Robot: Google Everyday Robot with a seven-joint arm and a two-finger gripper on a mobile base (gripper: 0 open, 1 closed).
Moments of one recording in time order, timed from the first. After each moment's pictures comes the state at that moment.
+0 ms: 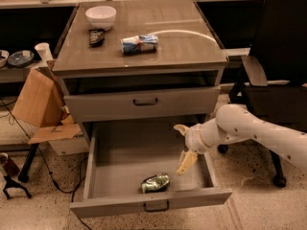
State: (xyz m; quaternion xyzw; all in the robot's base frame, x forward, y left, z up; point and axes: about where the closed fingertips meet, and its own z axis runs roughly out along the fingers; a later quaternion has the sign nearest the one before) arm 0.554 -0.087 0.562 -0.65 0.67 0.20 0.29
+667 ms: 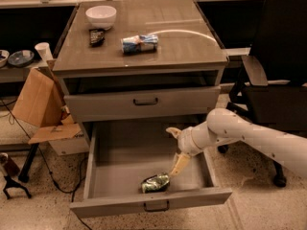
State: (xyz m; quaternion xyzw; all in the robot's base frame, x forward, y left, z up) arm 0.563 -0.064 0.532 -0.66 0.65 0.21 0.30
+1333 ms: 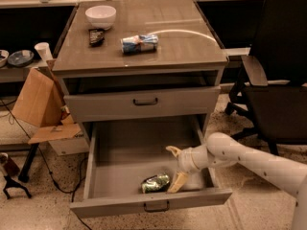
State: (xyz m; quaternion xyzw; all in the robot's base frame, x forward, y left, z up) arm 0.543 -0.065 0.433 -0.64 0.65 0.26 0.31
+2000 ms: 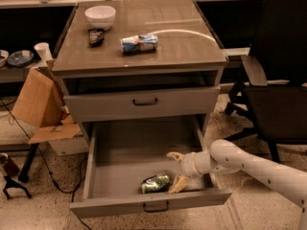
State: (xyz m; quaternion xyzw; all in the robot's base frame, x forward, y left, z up) arm 0.537 -0.071 0.418 -0.63 0.66 0.26 0.33
